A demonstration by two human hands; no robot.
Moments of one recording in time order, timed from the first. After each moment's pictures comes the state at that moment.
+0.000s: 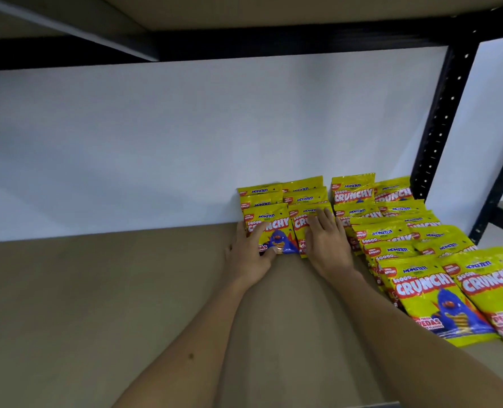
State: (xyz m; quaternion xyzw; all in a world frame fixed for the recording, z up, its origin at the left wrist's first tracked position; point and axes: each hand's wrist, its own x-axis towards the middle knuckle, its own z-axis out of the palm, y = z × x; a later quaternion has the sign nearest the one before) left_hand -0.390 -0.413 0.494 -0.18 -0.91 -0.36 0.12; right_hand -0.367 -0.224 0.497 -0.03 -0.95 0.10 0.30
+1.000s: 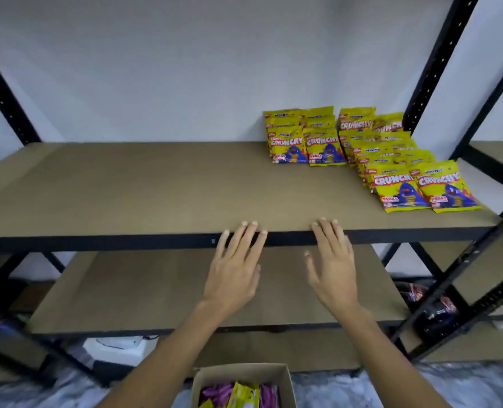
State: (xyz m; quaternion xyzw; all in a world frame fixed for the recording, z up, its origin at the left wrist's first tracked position) left_hand -0.125 -0.558 0.458 -0.29 -0.91 -0.06 0.30; right_hand -0.099 -0.342 0.456 0.03 -0.91 0.20 0.37
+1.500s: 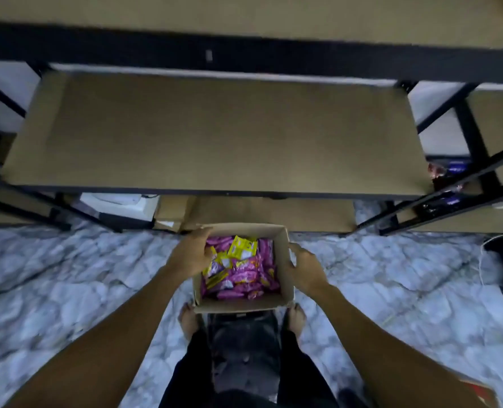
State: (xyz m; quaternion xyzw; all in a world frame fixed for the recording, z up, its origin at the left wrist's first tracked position) left_hand -0.051 -0.651 0.262 -0.09 -0.96 -0.22 -0.16; right_hand 0.019 -0.381 0.263 -0.11 -0.93 0.33 -0.15
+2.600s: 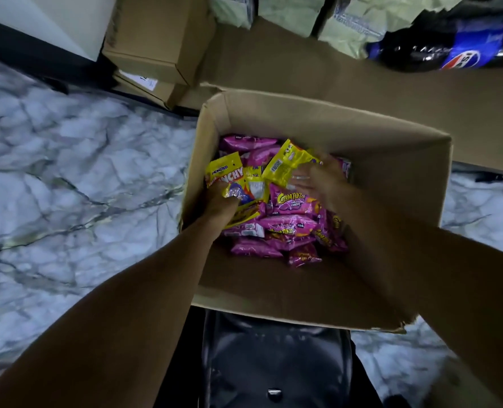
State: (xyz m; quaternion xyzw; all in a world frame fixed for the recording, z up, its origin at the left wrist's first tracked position) left_hand 0.023 -0.663 -0.240 0.39 -0.74 -0.44 -0.32; right_hand -0.043 -0.473 -0.234 -0.40 -0.62 0.59 -0.33
